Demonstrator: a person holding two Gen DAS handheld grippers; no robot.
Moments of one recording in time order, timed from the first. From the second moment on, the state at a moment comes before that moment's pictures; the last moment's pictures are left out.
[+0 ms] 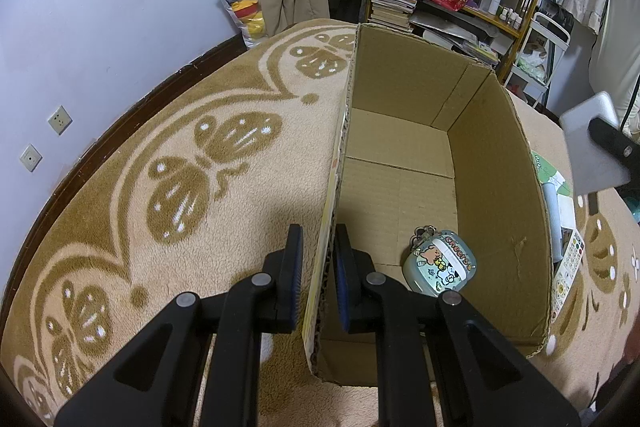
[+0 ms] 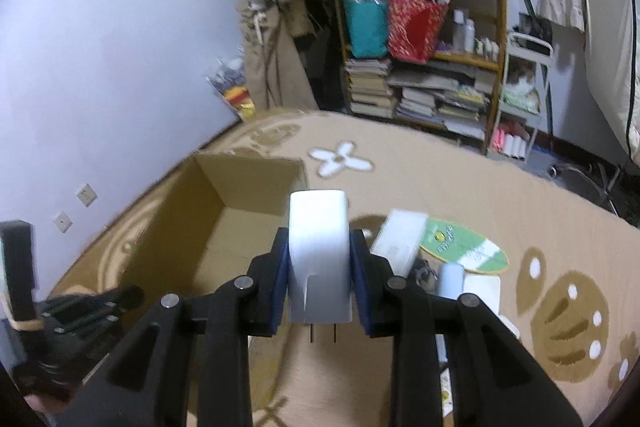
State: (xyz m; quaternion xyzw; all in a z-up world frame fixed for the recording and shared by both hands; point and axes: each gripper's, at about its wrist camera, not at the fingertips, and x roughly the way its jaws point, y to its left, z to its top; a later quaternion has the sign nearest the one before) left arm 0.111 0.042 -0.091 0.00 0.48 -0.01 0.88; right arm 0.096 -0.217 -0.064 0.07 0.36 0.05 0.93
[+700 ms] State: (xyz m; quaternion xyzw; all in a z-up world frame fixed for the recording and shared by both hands) left arm 0.111 0.042 -0.091 0.00 0.47 -0.01 0.88; right arm 0.087 -0.159 -0.069 0.07 0.36 0.14 0.92
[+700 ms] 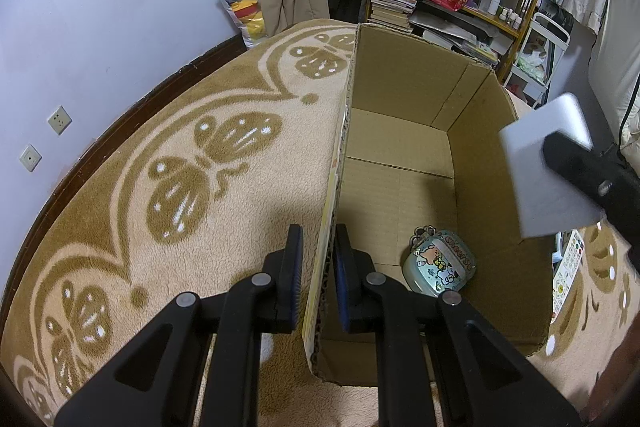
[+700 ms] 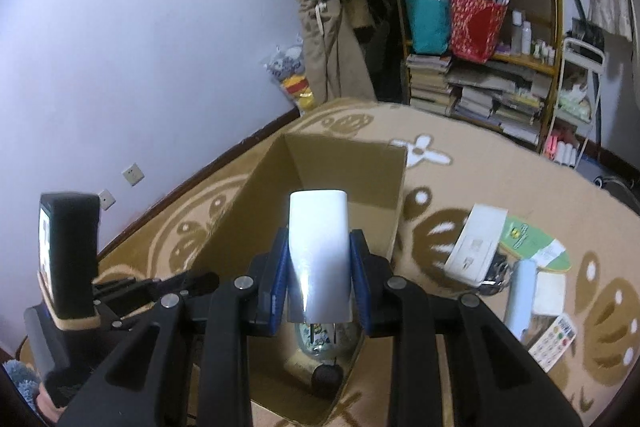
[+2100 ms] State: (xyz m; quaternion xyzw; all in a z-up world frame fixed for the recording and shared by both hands) left arm 0.111 0.046 -0.091 -0.01 0.48 -0.02 0.88; right arm 0.079 -0.147 -0.070 0.02 0.35 0.11 0.93
